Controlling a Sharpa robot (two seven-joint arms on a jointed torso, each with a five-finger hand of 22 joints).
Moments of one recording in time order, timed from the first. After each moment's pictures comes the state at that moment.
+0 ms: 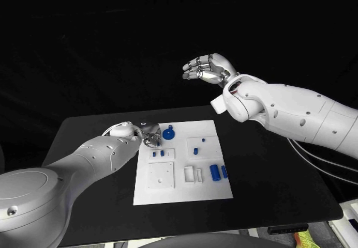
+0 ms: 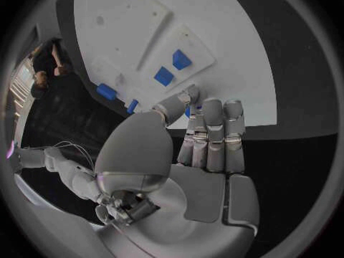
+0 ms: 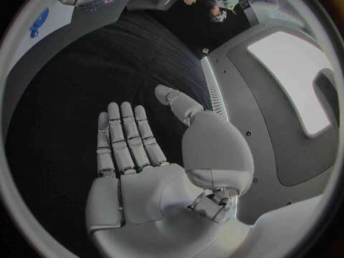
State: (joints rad) left arm 1.12 -0.15 -0.23 0.43 -1.43 -0.15 0.24; left_hand 1.20 -0.05 0.63 -0.29 0.05 1.00 0.11 0.33 0.47 1.34 0.04 0.08 0.15 1.21 -0.06 1.22 0.44 0.05 0.99 -0.15 0.87 1.31; right arm 1.27 -0.66 0.07 1.29 -0.63 -0.40 0.24; right_hand 1.07 -0.16 0.56 -0.28 0.41 0.81 0.21 0.30 0.40 0.89 0.18 0.38 0.07 0.73 0.20 0.58 0.23 0.16 0.39 0.23 0.52 1.05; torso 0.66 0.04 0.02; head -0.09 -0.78
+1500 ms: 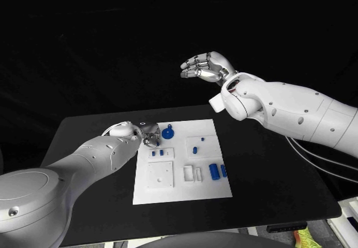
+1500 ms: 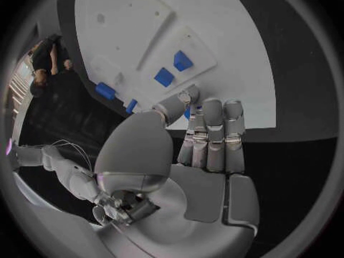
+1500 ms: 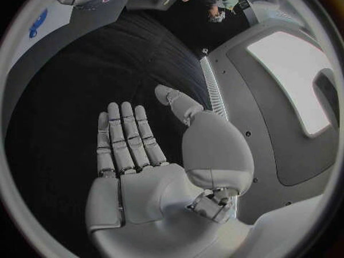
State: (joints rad) left arm 1.11 -0.14 -0.23 0.42 -1.41 -0.13 0.23; left_hand 1.20 -0.05 0.63 -0.29 0.05 1.00 0.11 0.33 0.47 1.34 0.04 0.08 0.15 1.21 -0.06 1.22 0.44 0.05 0.99 -0.14 0.87 1.31; right arm 1.27 -0.66 0.07 1.29 -0.63 -0.40 0.24; right_hand 1.07 -0.16 0.56 -0.28 0.41 0.81 0.21 0.30 0.40 0.90 0.18 0.37 0.07 0.73 0.20 0.57 0.23 0.16 0.39 0.23 0.51 1.05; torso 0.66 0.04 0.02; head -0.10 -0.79
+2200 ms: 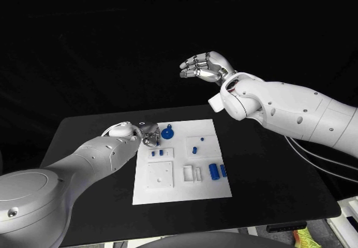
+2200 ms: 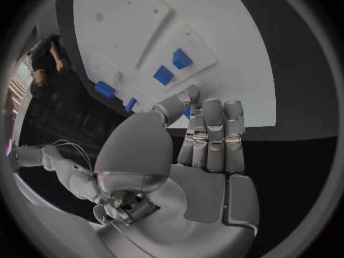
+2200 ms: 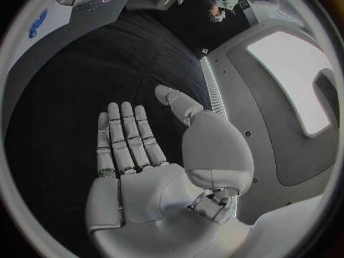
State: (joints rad) left arm 1.11 -0.13 -0.23 0.42 -1.41 -0.15 0.22; left_hand 1.19 -0.05 0.63 -0.29 0.05 1.00 0.11 0.33 0.47 1.34 0.04 0.08 0.15 1.21 -0.06 1.22 0.45 0.05 0.98 -0.14 0.88 1.31; right arm 1.27 -0.66 0.07 1.29 -0.63 -0.40 0.24; right_hand 1.07 -0.16 0.56 -0.28 0.41 0.81 0.21 0.30 0.40 0.90 0.18 0.37 0.07 0.73 0.20 0.57 0.23 0.16 0.39 0.23 0.51 1.05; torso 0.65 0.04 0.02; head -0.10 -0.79
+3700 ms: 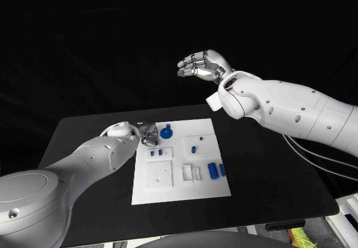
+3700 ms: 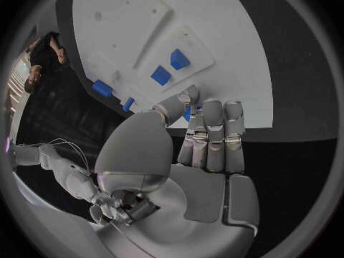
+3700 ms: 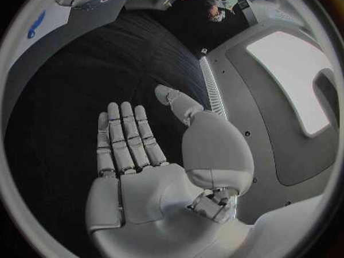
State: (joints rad) left arm 1.11 -0.13 -0.23 0.40 -1.39 -0.14 0.21; left_hand 1.19 -0.05 0.63 -0.29 0.05 1.00 0.11 0.33 0.47 1.33 0.05 0.07 0.15 1.21 -0.06 1.23 0.45 0.05 0.98 -0.14 0.89 1.31; right arm 1.27 -0.66 0.07 1.30 -0.63 -0.40 0.24; right_hand 1.07 -0.16 0.56 -0.28 0.41 0.81 0.21 0.31 0.40 0.90 0.18 0.37 0.07 0.73 0.20 0.57 0.23 0.16 0.39 0.23 0.51 1.05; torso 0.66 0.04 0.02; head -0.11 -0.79
